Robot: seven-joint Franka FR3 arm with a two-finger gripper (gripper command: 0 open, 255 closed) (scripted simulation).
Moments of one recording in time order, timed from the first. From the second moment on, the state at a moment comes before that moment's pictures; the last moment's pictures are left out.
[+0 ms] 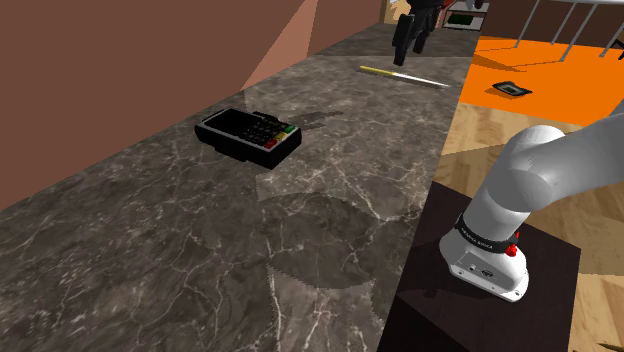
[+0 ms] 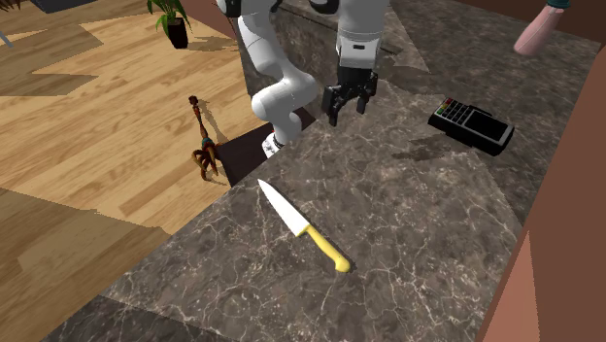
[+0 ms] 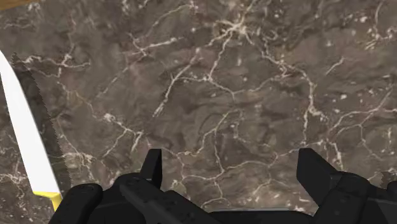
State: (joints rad) arm -0.01 -0.80 0.01 -2.27 -0.08 1.57 -0.01
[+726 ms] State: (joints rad) arm -0.01 -0.59 -0.21 -2.18 -0.14 1.66 -0.32
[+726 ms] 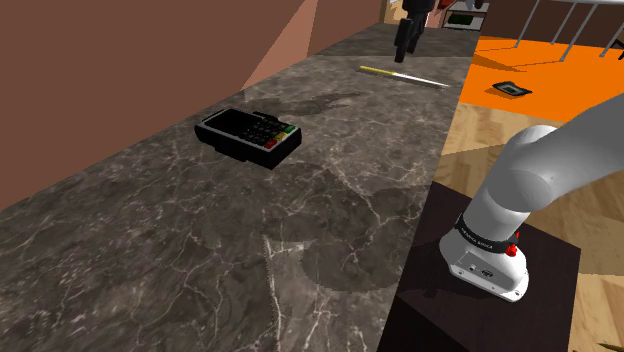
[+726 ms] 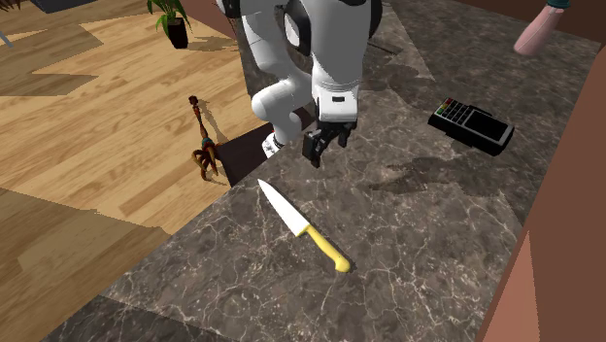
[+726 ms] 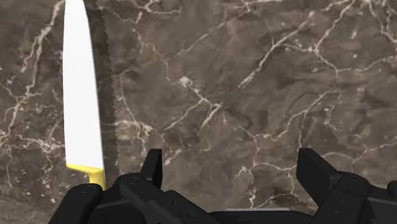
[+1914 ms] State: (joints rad) arm 0.01 -0.11 -0.46 -1.92 -0.03 1.80 -0.78
